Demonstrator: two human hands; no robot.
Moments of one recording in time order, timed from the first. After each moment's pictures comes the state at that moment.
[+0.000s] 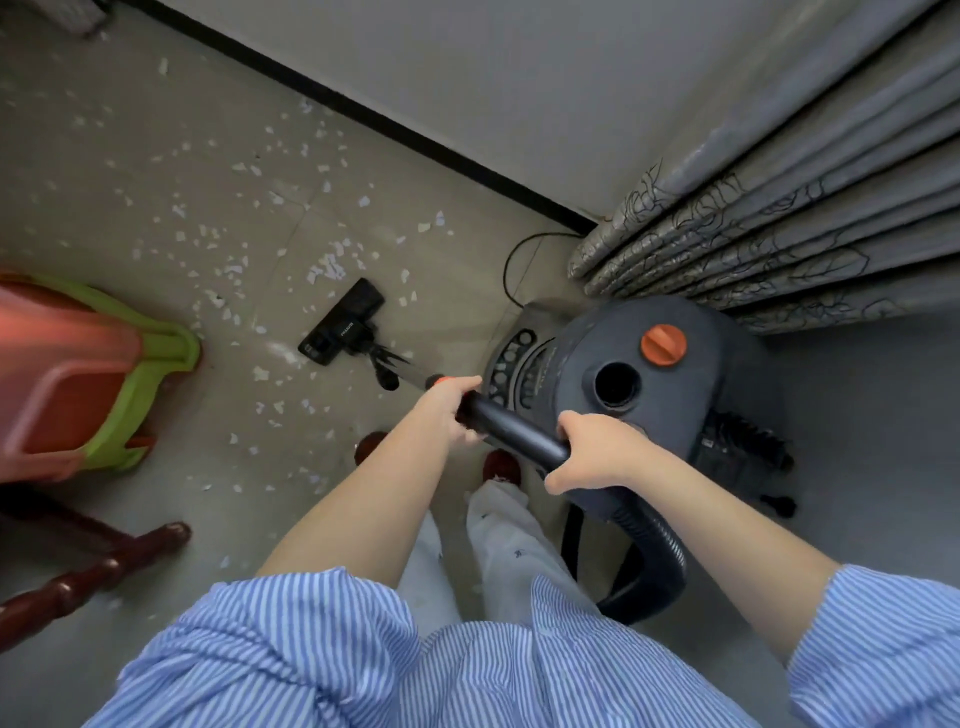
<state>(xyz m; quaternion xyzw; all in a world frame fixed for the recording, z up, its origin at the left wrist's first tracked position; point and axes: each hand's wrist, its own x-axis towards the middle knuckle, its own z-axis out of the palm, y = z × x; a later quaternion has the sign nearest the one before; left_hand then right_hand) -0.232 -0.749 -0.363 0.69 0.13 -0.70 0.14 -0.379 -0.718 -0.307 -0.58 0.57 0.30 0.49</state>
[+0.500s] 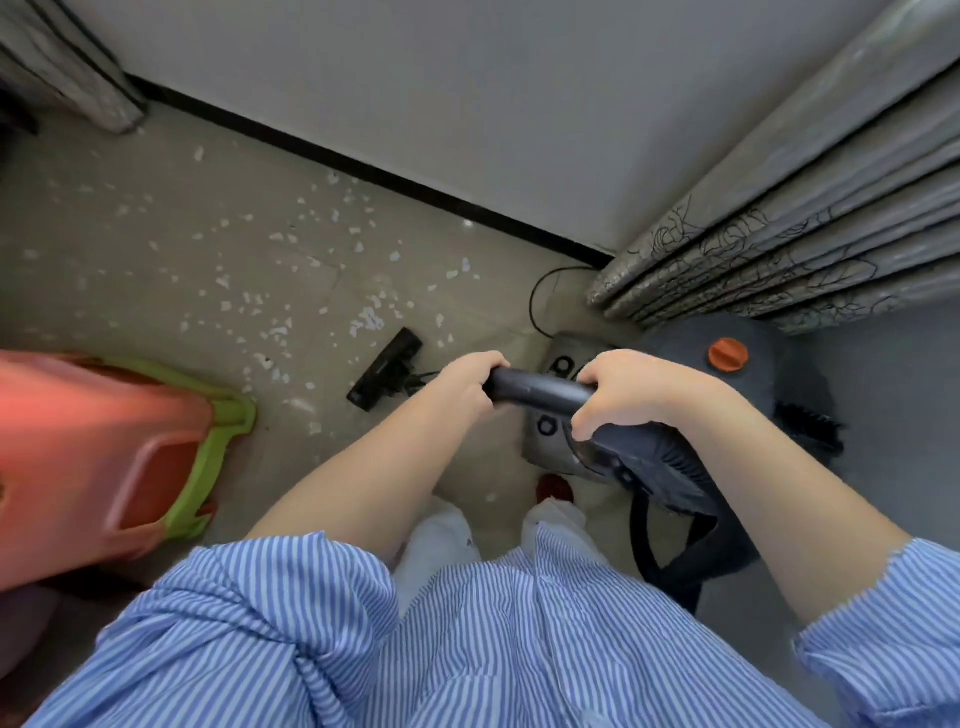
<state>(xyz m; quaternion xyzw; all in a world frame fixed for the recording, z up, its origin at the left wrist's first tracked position) -0.105 -0.811 -0.301 0.68 -0.03 -0.73 0.10 -0.237 -0.782 -0.206 -0.57 0.63 0.24 0.48</state>
